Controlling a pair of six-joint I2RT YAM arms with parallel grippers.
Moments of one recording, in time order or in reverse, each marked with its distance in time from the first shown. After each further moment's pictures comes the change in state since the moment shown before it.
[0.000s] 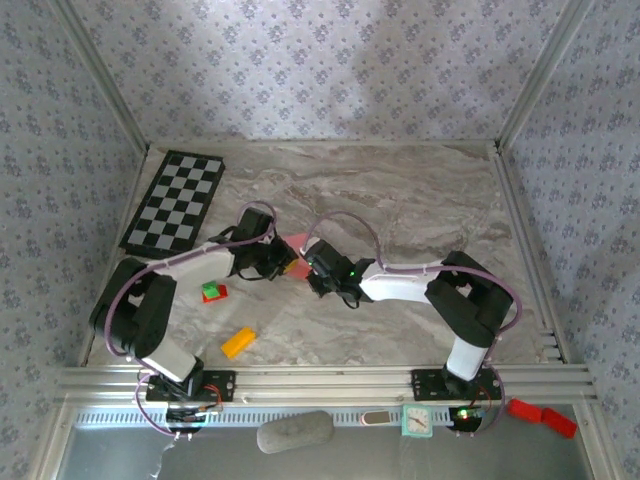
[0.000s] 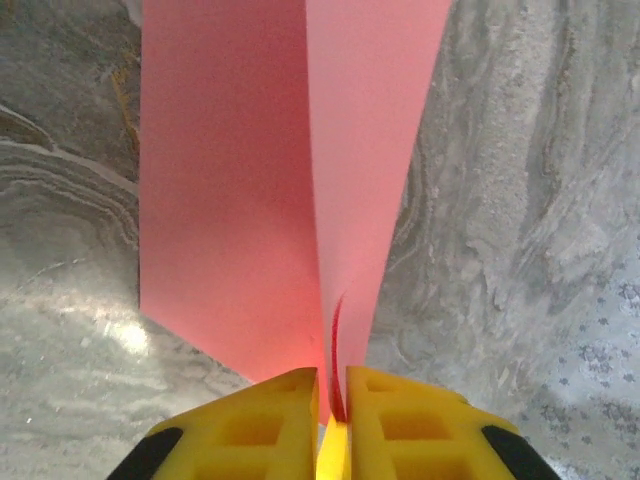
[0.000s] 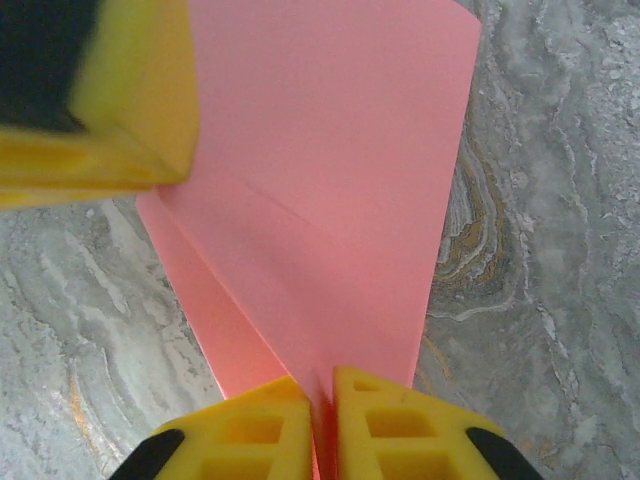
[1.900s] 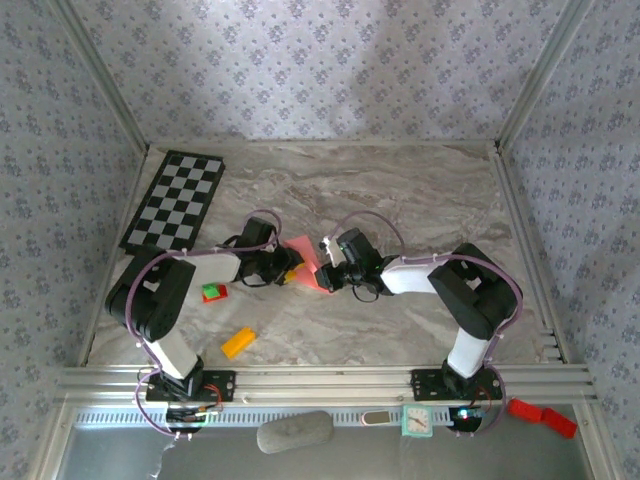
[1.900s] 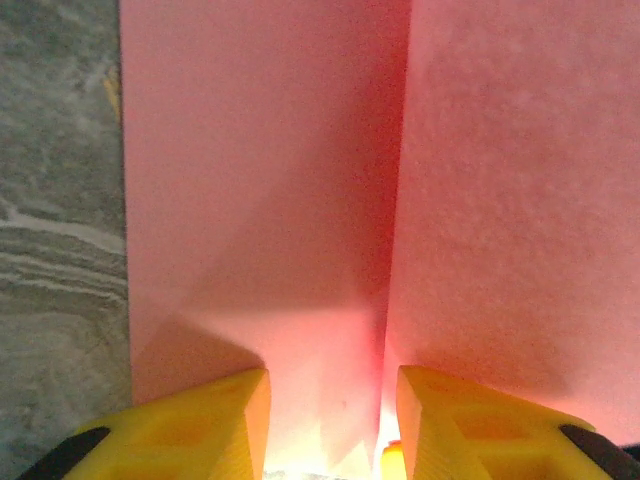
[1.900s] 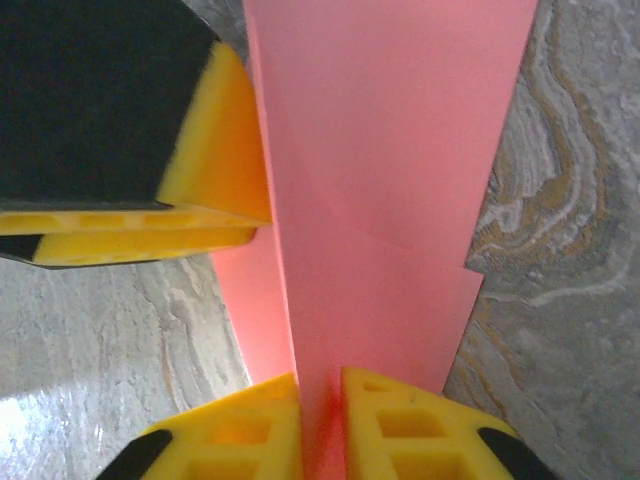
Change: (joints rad) left arm 0.000 0.136 -0.077 0.211 0.077 0.021; right arm -0.212 -0.001 -0.159 0.267 -0.526 0.105
